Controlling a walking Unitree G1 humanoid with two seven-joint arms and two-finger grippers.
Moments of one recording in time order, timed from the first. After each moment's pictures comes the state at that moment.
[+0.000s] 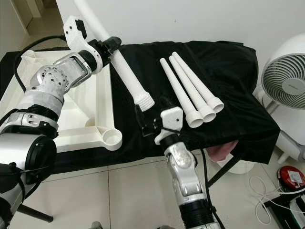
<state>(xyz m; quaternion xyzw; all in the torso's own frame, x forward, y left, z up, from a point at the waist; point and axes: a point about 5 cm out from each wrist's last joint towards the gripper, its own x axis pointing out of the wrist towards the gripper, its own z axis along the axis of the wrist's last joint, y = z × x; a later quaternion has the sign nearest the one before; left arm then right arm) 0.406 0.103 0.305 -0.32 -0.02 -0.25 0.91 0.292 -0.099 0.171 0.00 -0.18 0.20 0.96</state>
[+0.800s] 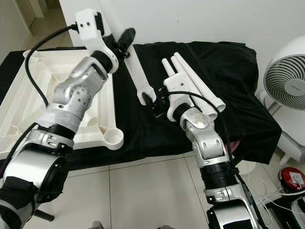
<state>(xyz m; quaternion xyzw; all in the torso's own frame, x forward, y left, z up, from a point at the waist) 0.378 0.051 0.306 -0.18 -0.14 -0.29 0.93 0.336 -0.114 0.212 -0.12 -0.06 0.30 0.95</state>
